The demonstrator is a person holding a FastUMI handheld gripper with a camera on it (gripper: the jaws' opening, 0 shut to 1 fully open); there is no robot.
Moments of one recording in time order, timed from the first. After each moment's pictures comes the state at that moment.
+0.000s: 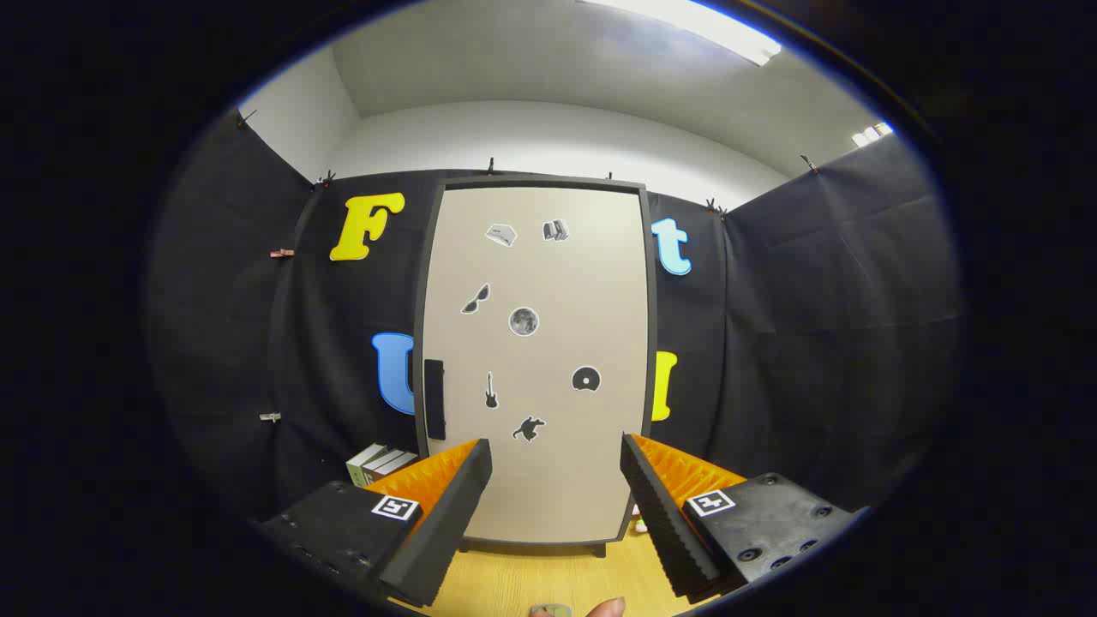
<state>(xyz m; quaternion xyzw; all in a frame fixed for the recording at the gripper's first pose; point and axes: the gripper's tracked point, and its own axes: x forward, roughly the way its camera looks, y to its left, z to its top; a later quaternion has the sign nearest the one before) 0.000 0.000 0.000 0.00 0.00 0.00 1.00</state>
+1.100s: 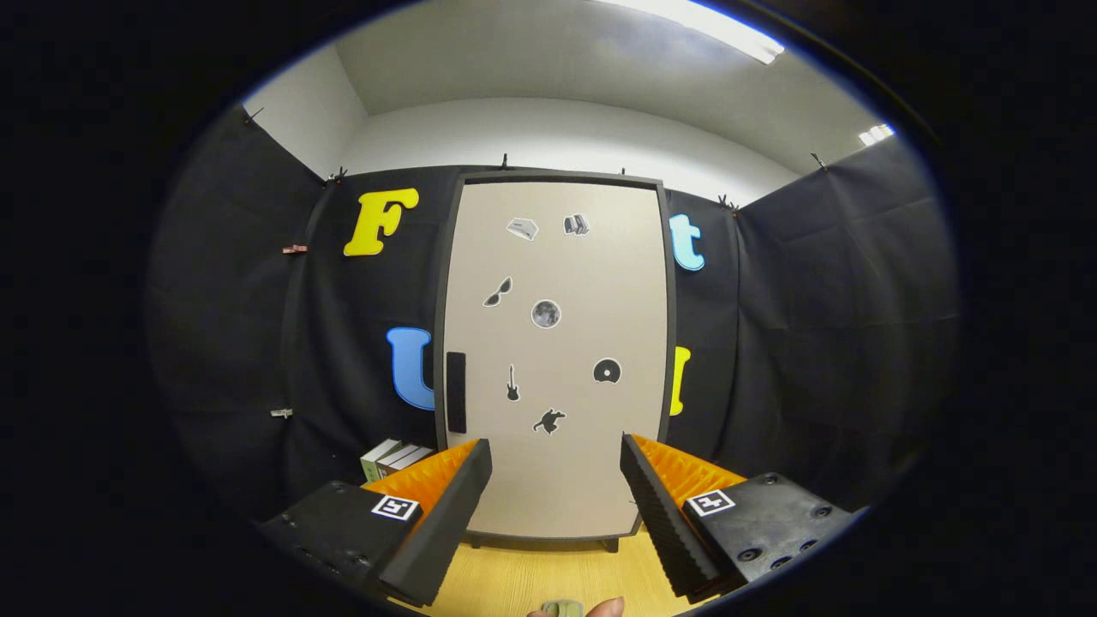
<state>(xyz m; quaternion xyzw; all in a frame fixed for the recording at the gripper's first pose) -0.008 0.020 -0.007 0.00 0.01 0.02 1.00</state>
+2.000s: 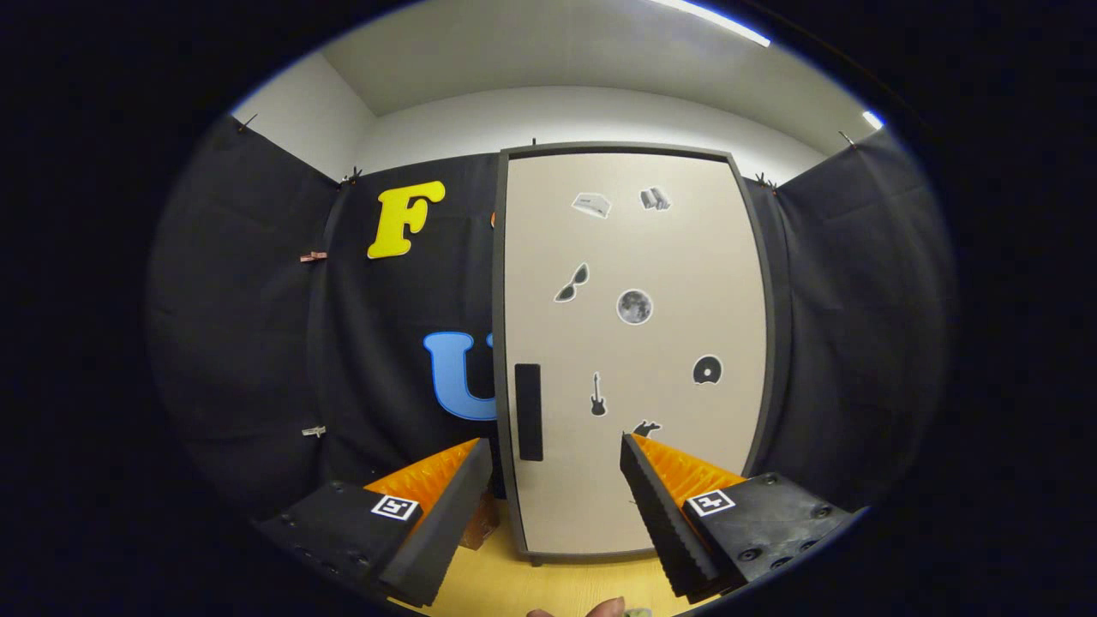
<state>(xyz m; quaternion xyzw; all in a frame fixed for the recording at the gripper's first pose) 0.077 0.130 -0.019 0.04 0.03 0.08 1.00</state>
